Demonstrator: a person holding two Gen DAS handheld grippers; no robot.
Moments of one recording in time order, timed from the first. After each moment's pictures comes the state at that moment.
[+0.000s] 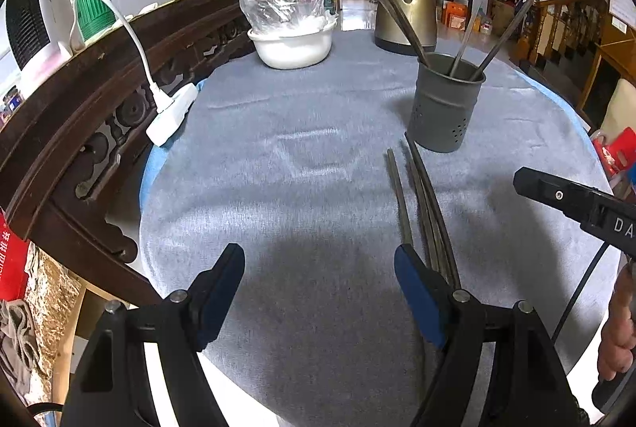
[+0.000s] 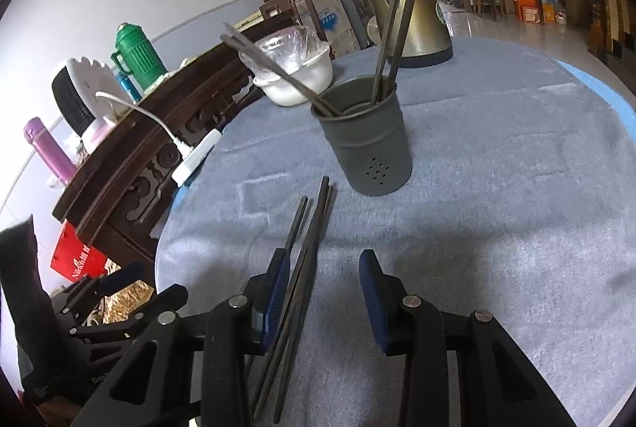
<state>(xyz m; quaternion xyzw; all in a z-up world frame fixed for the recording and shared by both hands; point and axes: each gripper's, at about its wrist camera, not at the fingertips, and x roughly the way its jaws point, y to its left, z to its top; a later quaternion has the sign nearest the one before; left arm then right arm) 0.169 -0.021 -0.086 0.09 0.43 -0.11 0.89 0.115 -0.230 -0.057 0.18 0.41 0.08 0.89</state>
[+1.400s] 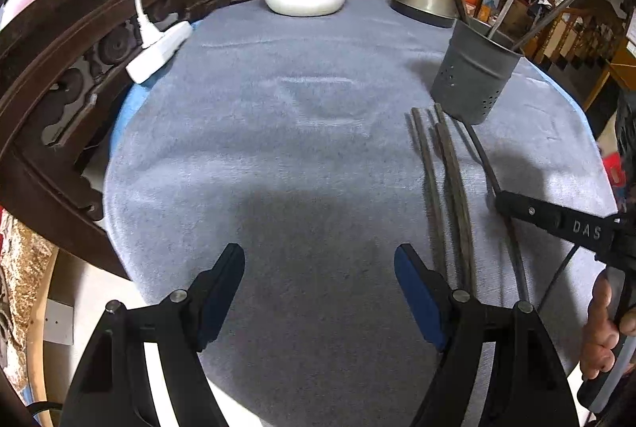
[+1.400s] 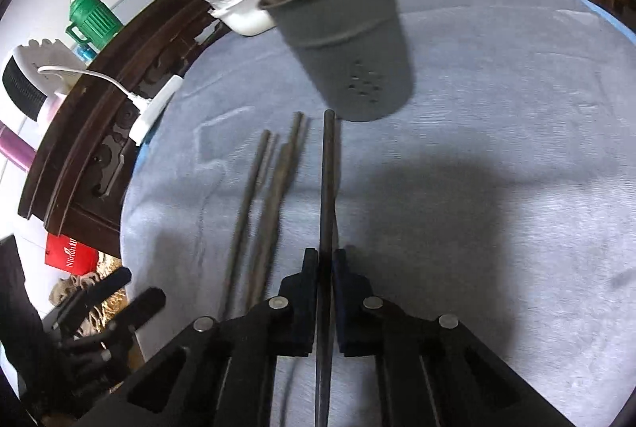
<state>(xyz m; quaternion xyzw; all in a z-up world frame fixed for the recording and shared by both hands) 0.196 -0.005 -0.131 0.03 0.50 -0.12 0.86 0.157 -0.225 -0.122 0.20 0.52 0.07 0.83</state>
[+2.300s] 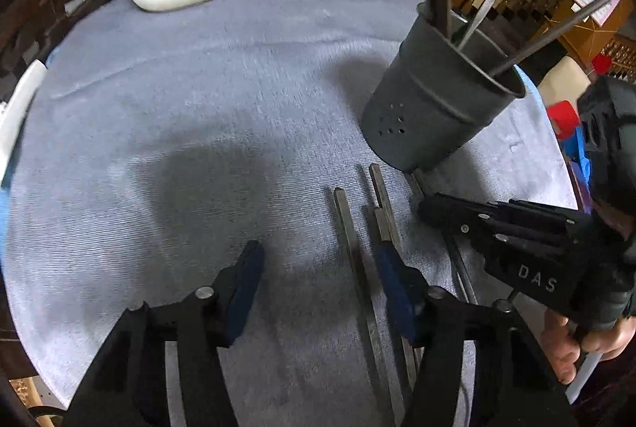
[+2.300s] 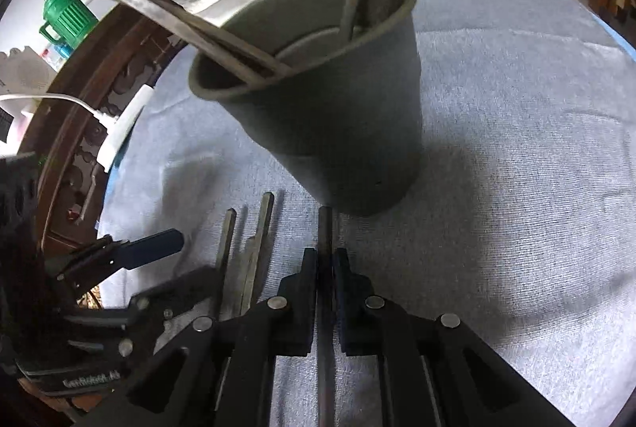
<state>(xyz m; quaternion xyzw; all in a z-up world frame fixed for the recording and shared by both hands) 0.314 -0.071 -0.148 0.04 0.56 -0.28 0.78 0.231 -0.232 -0.123 0.17 0.55 0.05 0.82</state>
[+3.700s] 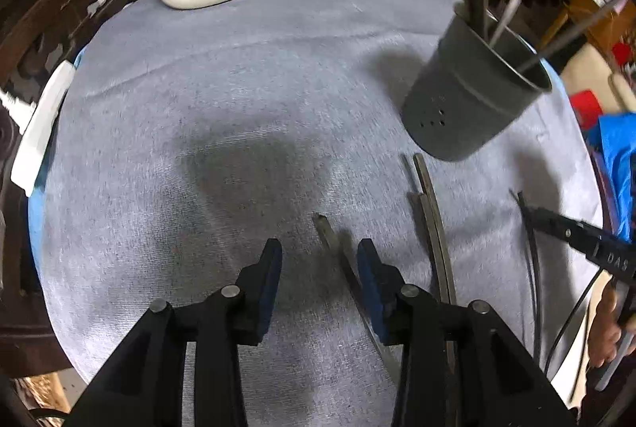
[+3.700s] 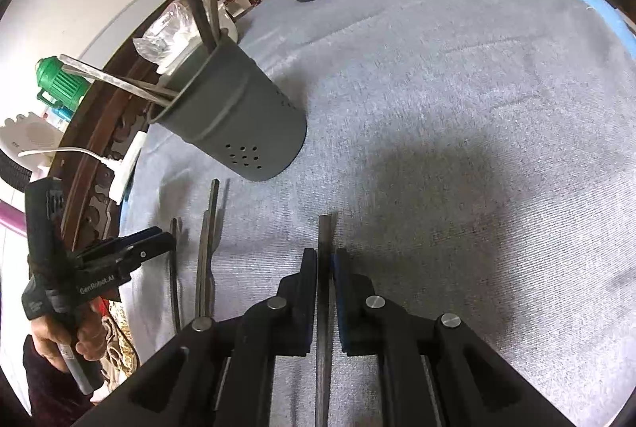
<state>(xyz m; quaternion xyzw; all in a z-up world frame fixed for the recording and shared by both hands) 0.318 -0.071 -0.143 0.08 0.57 -0.23 0.78 0.146 -0.317 -0.112 0.27 0.52 0.02 0.81</state>
